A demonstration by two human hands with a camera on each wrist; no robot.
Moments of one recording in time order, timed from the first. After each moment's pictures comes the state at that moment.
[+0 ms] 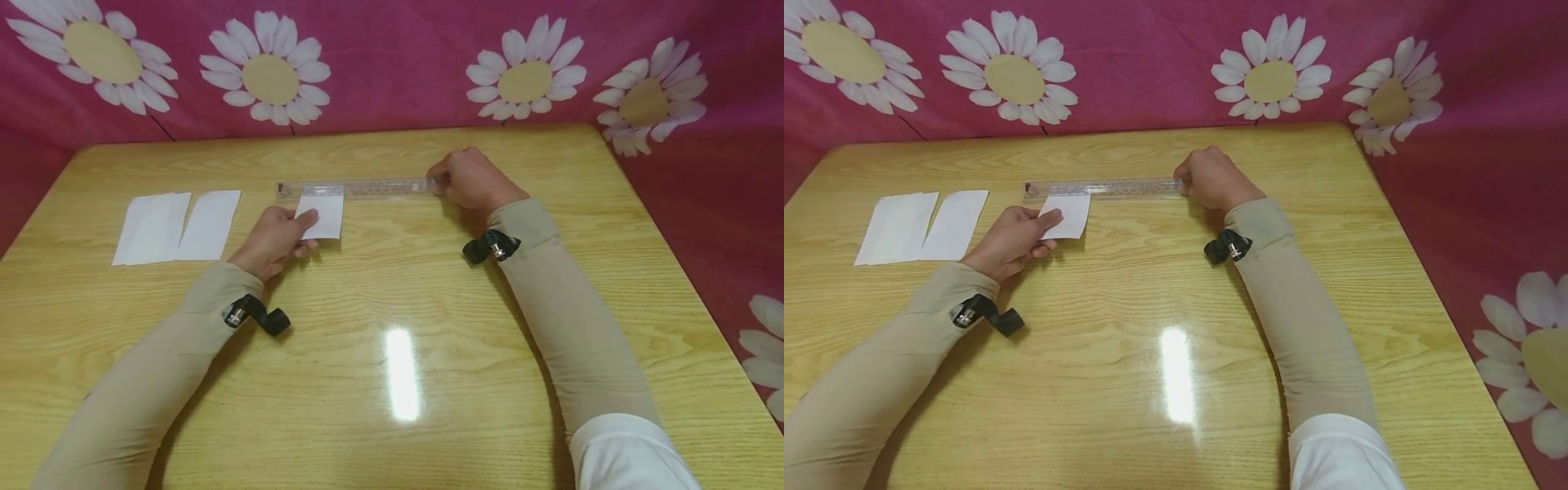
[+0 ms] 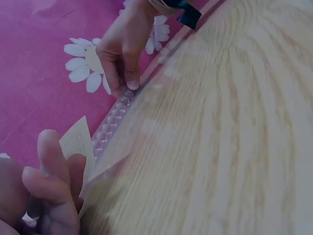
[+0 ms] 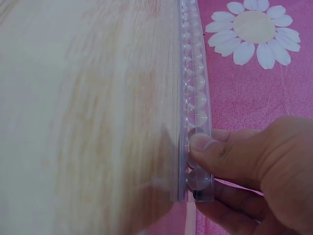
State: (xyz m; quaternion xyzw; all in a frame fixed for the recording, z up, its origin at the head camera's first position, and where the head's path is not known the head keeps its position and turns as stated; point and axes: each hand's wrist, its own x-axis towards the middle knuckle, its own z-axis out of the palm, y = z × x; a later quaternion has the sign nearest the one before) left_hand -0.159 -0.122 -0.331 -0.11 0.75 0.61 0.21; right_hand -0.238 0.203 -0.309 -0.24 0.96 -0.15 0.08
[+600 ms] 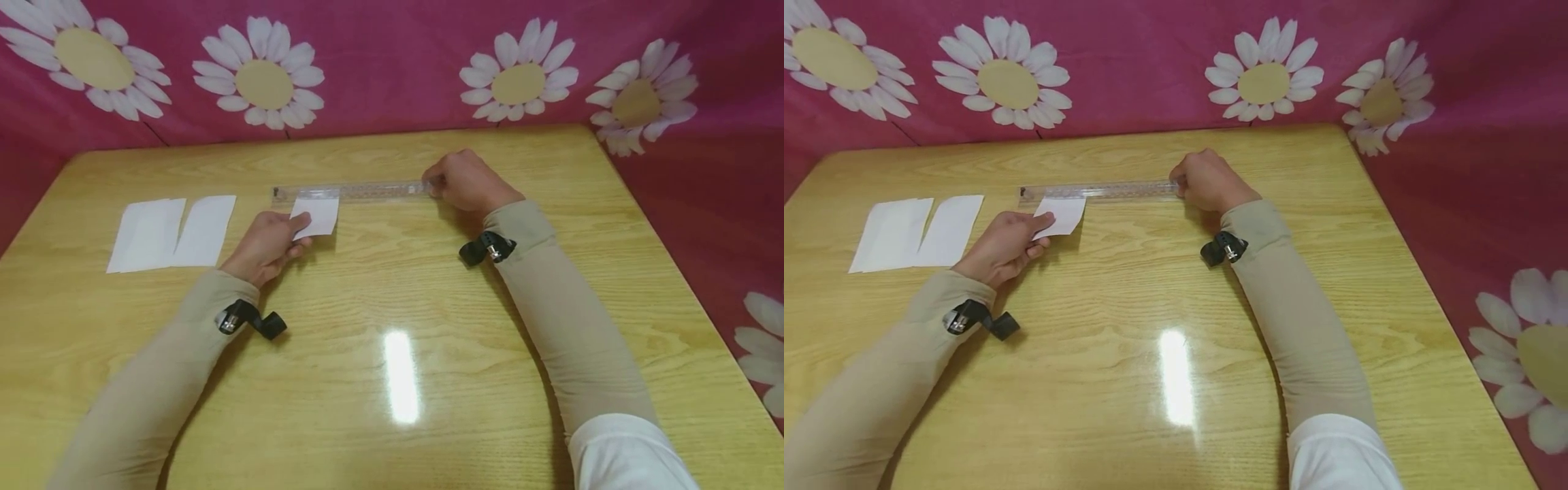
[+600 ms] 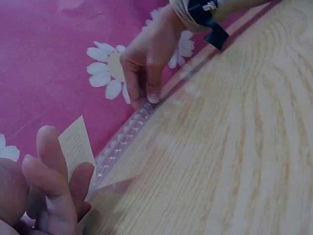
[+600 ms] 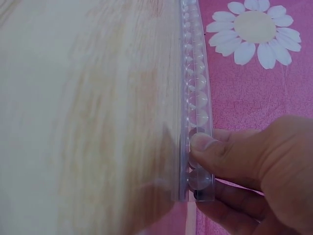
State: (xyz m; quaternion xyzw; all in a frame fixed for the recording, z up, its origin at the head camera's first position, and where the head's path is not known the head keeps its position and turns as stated) left_hand -0.159 -0.125 -0.331 -0.13 0.70 0.67 0.22; right_hand -0.239 0.204 -0.310 -0.24 0.95 -0.16 0.08
